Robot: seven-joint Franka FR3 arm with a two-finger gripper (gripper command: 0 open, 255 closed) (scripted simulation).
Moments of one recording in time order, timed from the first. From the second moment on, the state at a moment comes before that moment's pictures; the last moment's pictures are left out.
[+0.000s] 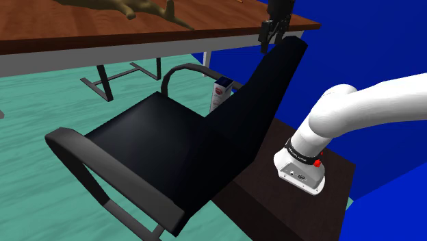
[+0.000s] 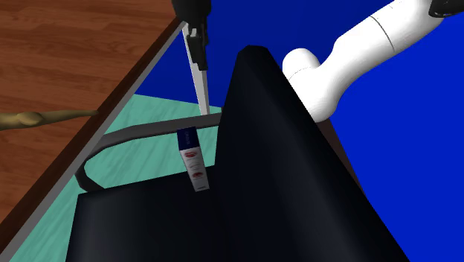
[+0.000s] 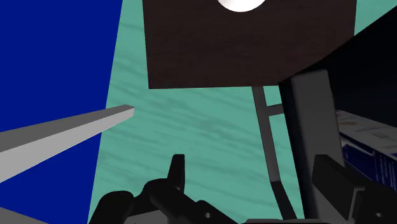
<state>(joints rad) -0.02 -0.80 0.05 -2.39 -0.10 1.50 0.05</state>
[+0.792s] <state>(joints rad) 0.05 -0.66 0.20 -2.40 0.08 1.68 0.24</state>
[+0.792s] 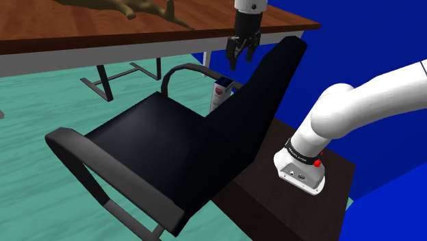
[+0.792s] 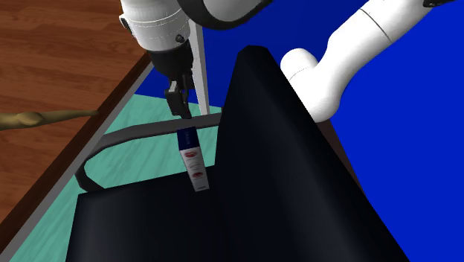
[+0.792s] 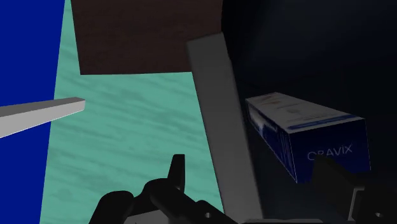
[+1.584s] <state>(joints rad) 0.09 -0.50 0.31 -2.41 0.16 1.86 0.35</state>
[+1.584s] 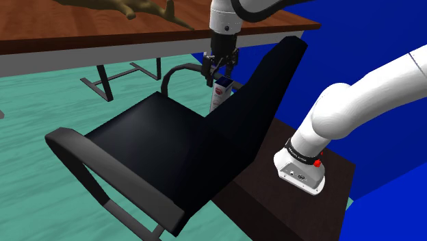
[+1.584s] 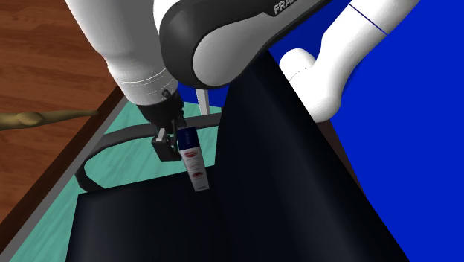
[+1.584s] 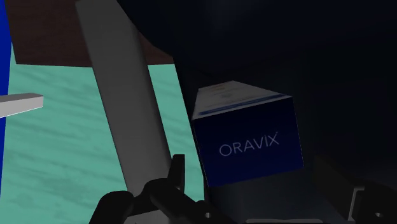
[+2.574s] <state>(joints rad) 0.09 -0.50 0.31 -2.43 0.17 1.88 0.35</state>
